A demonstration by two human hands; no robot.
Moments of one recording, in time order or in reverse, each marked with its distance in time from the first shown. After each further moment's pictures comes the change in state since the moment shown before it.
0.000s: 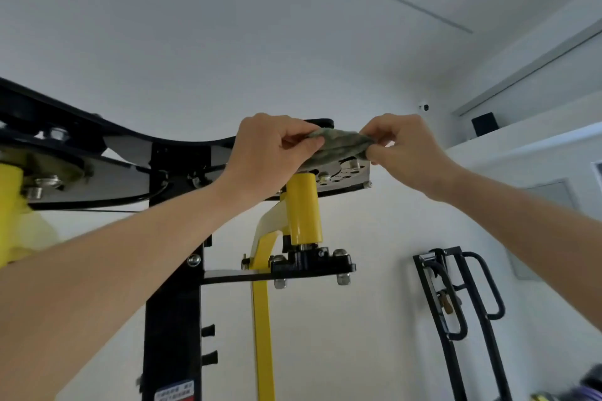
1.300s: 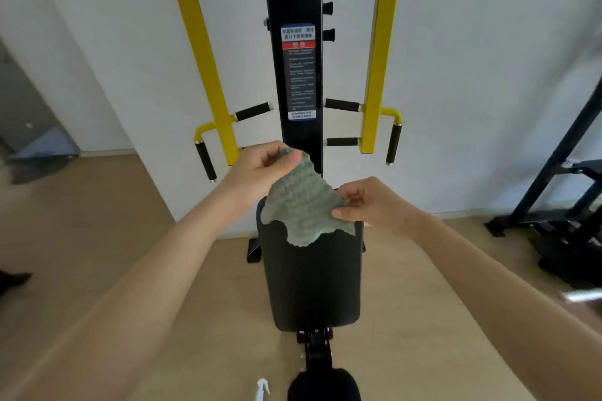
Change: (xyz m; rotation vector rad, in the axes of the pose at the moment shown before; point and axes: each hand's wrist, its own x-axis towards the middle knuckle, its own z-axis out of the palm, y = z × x) left_hand -0.477 0.006 -0.023 -0.313 -0.343 -1.363; right_hand -0.458 0.033 0.261 0.722 -1.155 0.714
